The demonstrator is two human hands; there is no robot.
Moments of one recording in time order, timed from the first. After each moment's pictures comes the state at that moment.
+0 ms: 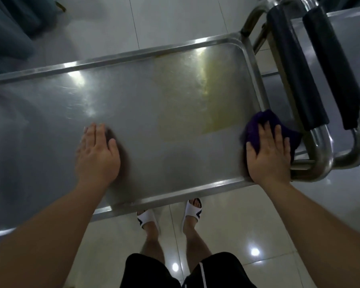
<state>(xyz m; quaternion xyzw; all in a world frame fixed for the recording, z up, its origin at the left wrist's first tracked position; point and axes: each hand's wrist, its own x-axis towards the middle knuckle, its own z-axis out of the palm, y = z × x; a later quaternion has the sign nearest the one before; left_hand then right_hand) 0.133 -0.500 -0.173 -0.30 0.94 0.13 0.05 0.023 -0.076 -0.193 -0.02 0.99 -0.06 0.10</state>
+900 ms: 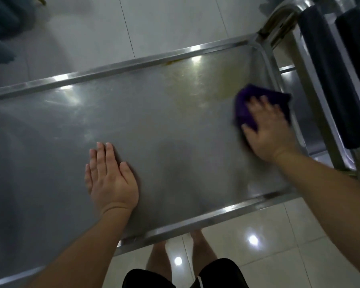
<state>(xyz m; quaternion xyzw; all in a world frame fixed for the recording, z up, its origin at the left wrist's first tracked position) 0.130 -0.503 -0.211 -0.32 0.93 0.15 -0.02 -0.077 -0.144 -0.195 -0.18 0.98 -0.07 0.08</state>
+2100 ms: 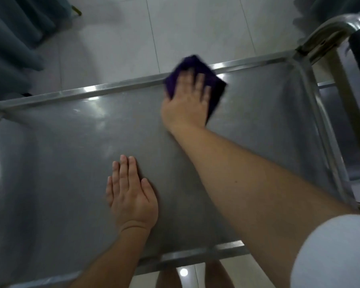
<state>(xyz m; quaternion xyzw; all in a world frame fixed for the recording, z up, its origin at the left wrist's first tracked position) 0.126 -0.501 -0.207 -0.34 0.93 0.13 0.00 -0.118 -0.459 -0.193 -0.07 0.99 -0.11 0.10</state>
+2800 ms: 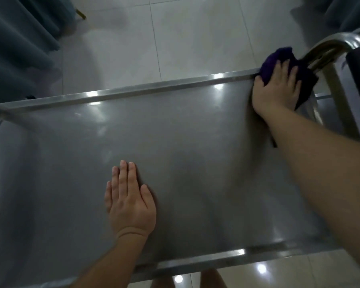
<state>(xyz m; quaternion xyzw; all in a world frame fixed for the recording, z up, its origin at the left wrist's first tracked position) 0.128 -0.503 -0.211 -0.33 0.93 0.13 -0.01 -0.234 -0.278 -0.179 0.04 0.99 -0.09 0.09</state>
